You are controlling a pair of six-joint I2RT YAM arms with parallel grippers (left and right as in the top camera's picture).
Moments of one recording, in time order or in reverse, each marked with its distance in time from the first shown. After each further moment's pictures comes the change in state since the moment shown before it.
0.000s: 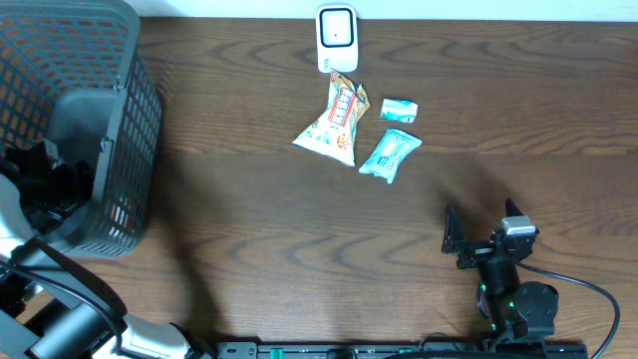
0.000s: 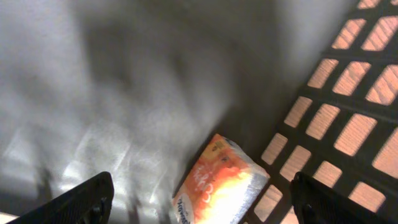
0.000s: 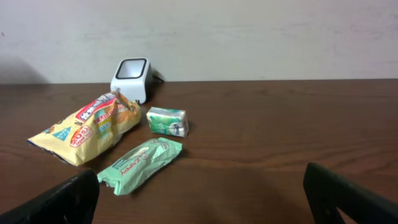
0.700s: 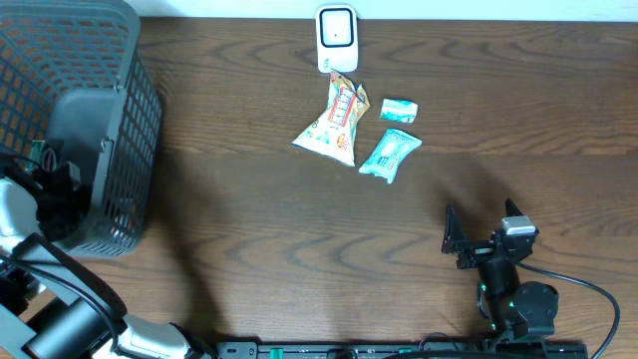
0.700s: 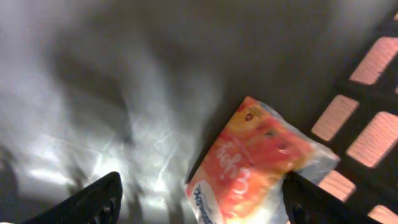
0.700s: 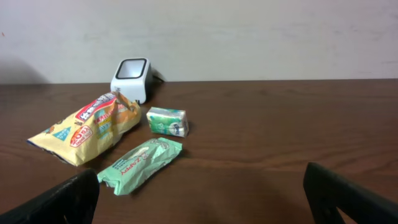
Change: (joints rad) left arm 0.000 0.000 -0.160 0.059 -0.068 0.047; right arm 0.000 0.000 0.000 0.000 0.000 0.000
